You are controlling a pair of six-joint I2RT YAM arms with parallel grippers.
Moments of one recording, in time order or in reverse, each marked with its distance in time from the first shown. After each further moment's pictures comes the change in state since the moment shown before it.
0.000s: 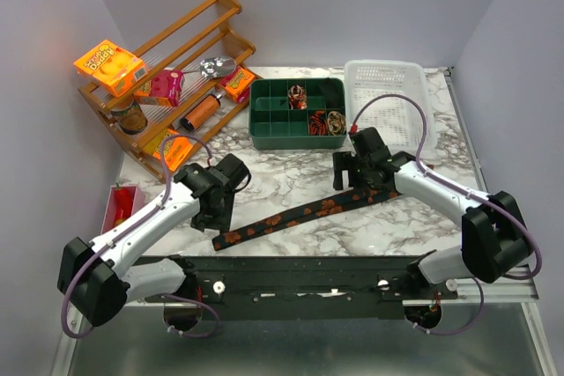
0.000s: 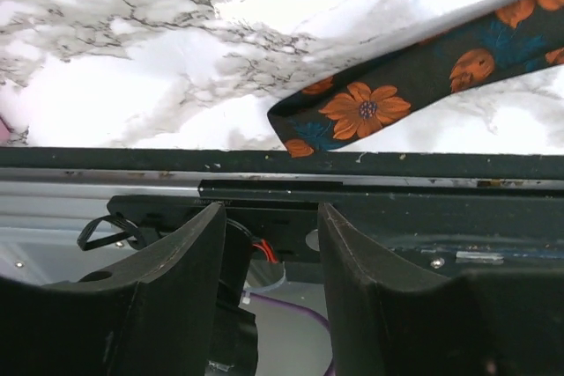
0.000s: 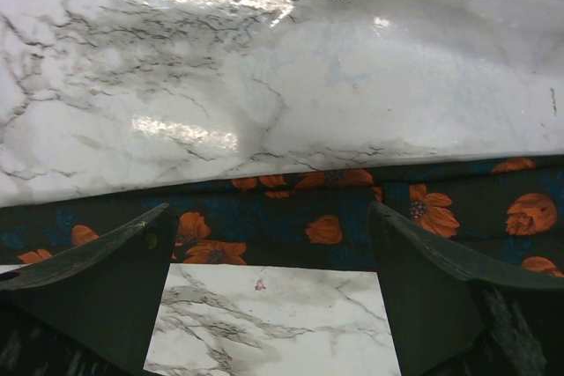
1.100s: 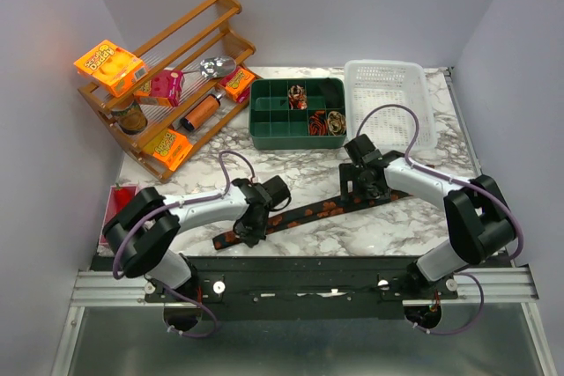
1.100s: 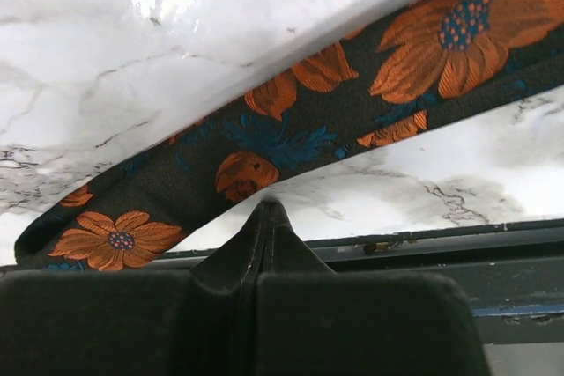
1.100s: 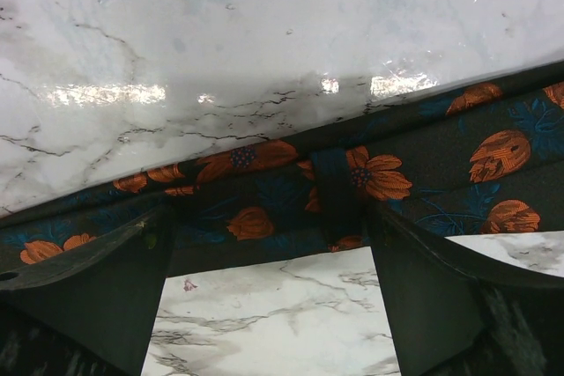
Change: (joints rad) left arm -0.239 0.334 -0.117 0.447 0.125 -0.154; right arm 0.000 0.129 0.000 -0.148 0.138 0.088
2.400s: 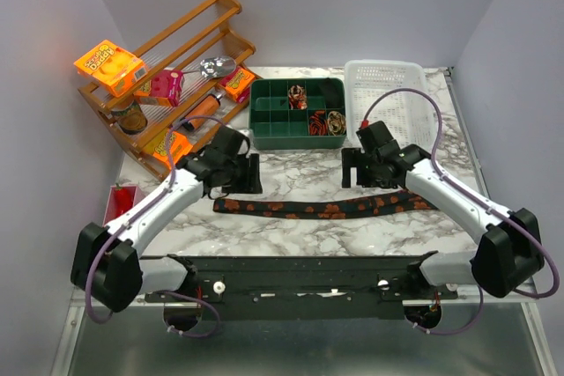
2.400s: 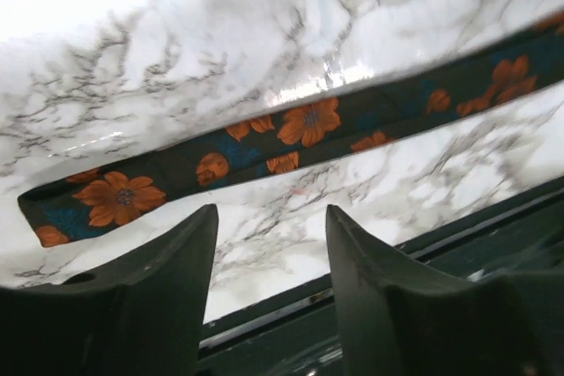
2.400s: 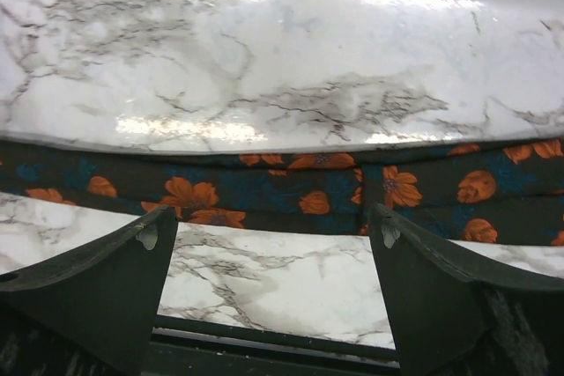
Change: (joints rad) left arm 0.337 -0.194 0.156 0.130 0.185 0.279; right arm 0.003 -0.216 0.110 -0.142 -0.057 -0.005
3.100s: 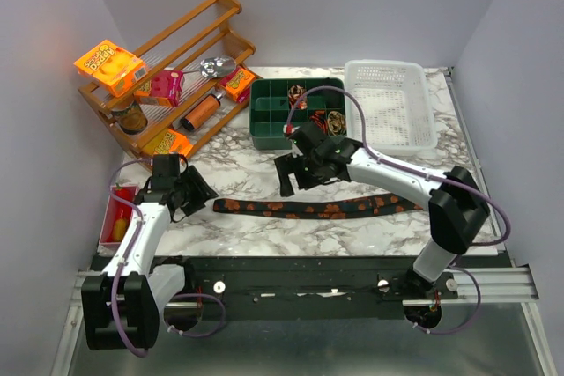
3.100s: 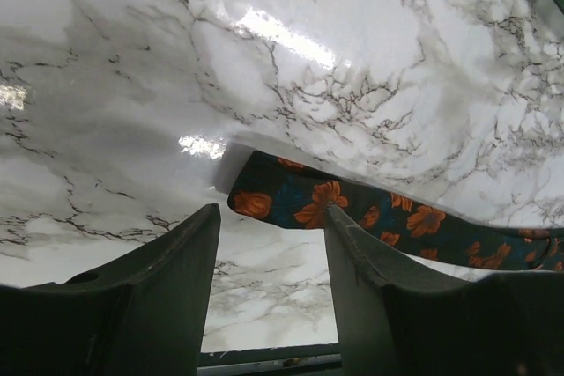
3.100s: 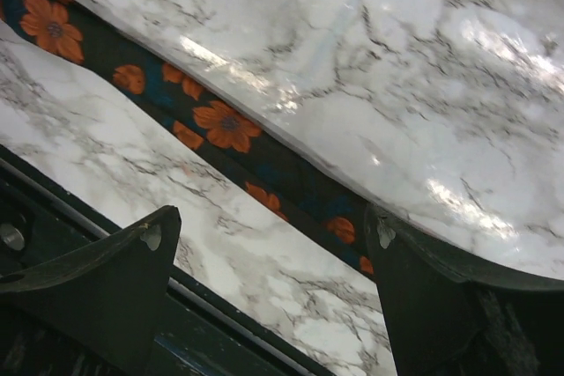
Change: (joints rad) left arm 0.595 -0.281 -0.359 0.124 0.103 -0.194; right arm 0.314 0.336 0.261 0.157 -0.206 -0.044
